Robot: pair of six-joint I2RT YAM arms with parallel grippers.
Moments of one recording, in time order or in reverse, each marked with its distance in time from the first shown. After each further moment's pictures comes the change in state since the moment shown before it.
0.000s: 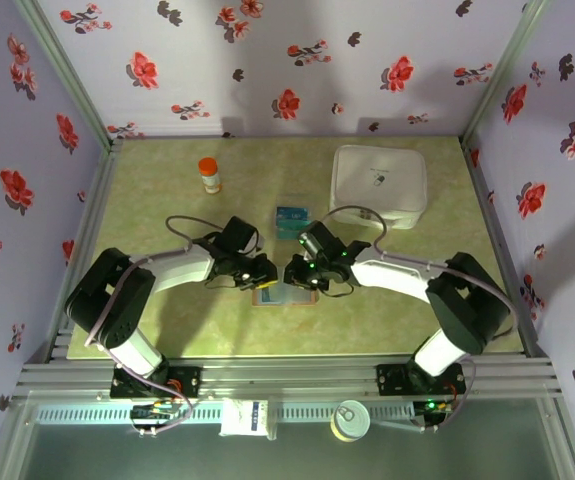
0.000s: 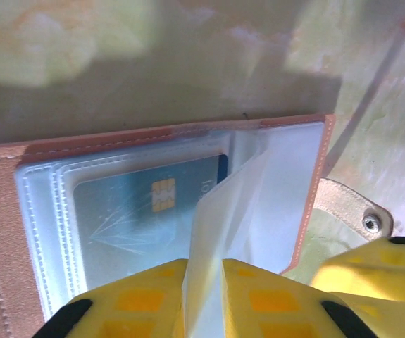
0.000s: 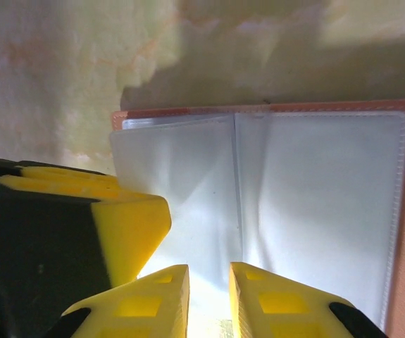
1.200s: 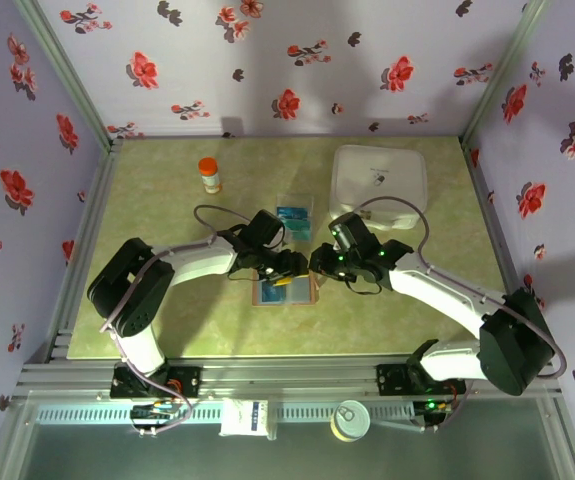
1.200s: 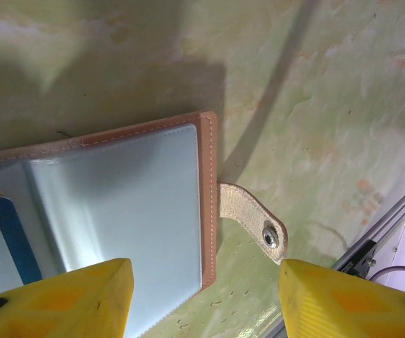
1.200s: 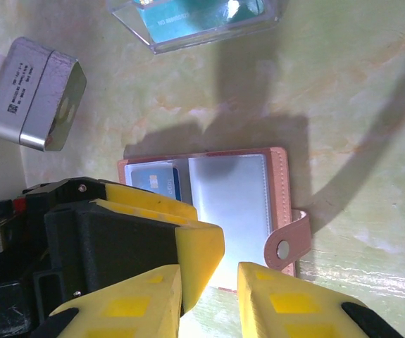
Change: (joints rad) left arm -0.110 0.122 0.180 -0.007 0.021 -0.022; right arm -0.105 -0.270 -0.053 -0.144 0.092 -0.047
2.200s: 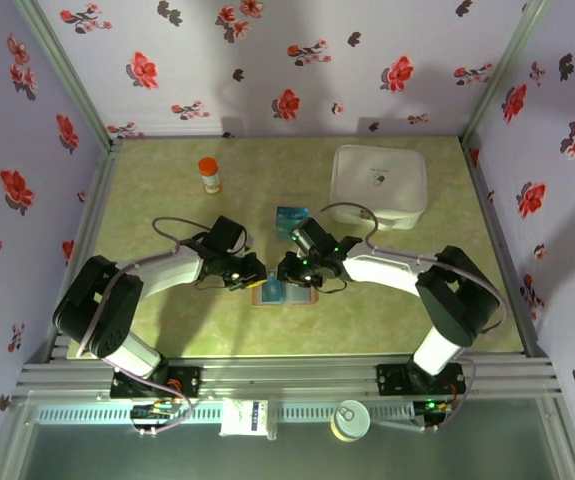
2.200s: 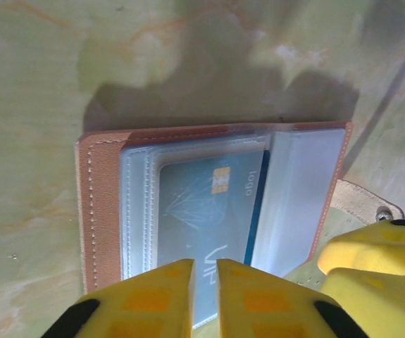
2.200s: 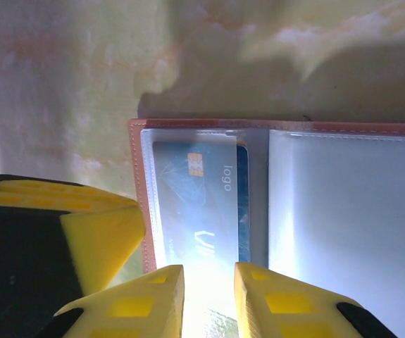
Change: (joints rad) left arm 0.181 -0.193 -0.233 -0.041 -0.027 0.053; right arm 0.127 0.364 0.121 0.155 -0.110 0.045
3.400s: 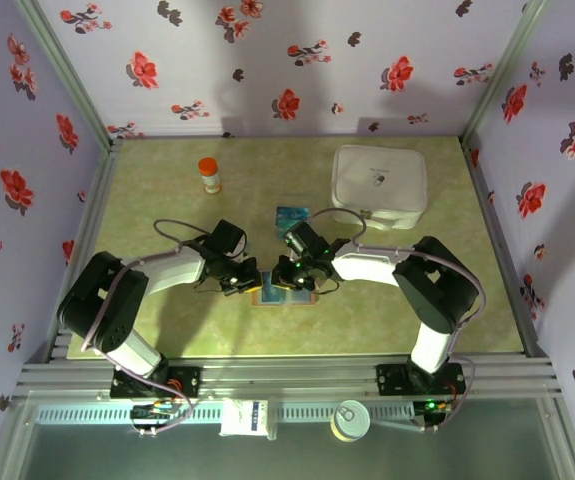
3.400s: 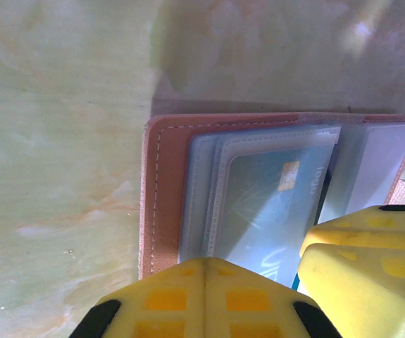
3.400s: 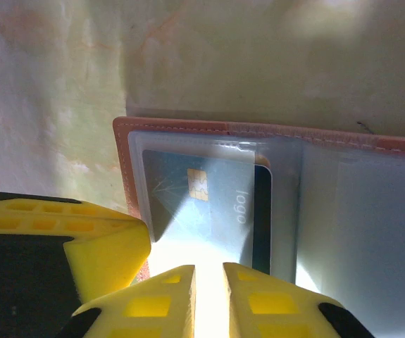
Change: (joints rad) left arm 0.003 0.032 -0.010 -0.032 -0.026 0.030; right arm 0.006 0.111 0.011 0.094 -0.074 0.017
